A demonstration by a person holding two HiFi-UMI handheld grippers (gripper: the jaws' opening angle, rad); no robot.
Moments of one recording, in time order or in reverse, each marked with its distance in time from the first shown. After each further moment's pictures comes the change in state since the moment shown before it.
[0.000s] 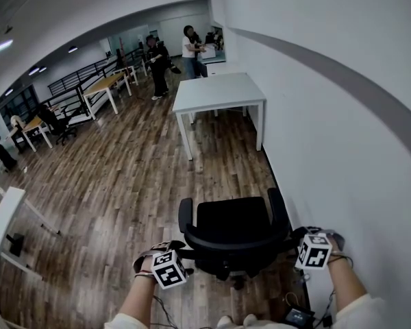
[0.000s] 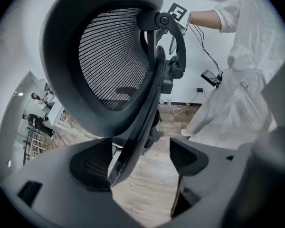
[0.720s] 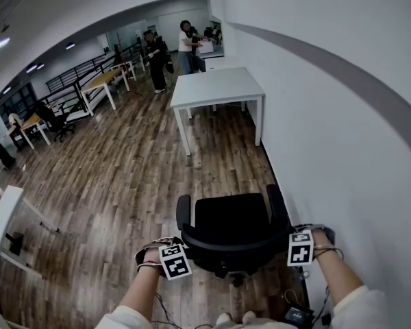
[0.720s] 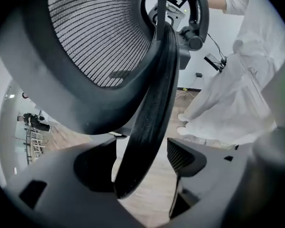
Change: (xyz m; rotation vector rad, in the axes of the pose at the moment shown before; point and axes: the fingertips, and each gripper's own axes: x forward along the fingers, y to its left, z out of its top) left arm 0.040 0.013 -0.022 0.049 0.185 -0.055; right arm 0.051 -0.002 -0.025 -0.126 0.211 0.097
